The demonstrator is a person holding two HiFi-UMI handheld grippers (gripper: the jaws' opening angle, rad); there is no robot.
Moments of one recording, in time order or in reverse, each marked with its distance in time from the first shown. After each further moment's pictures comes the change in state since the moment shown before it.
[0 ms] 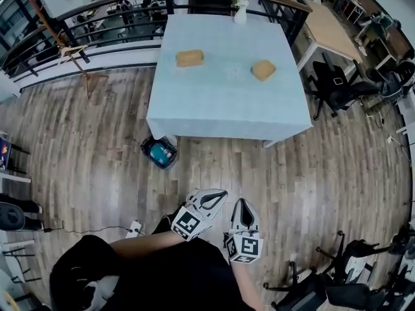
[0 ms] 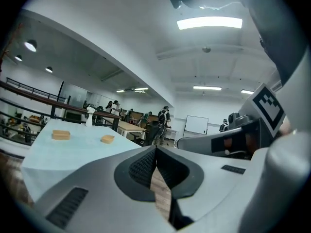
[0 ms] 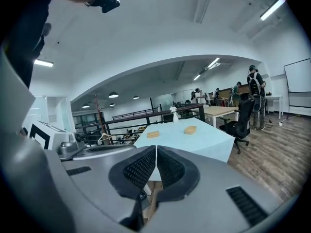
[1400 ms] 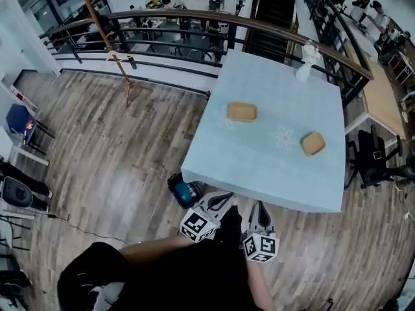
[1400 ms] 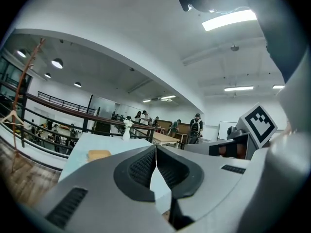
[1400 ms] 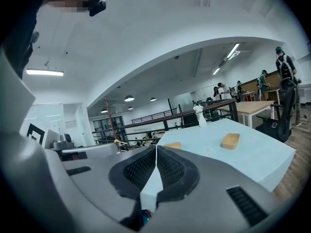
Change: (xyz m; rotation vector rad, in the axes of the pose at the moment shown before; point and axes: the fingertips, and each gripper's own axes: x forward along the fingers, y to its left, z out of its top) left arm 0.022 0.318 0.079 -0.029 -0.119 0.319; right arm 0.319 0.057 0.081 -0.008 -0.035 0.261
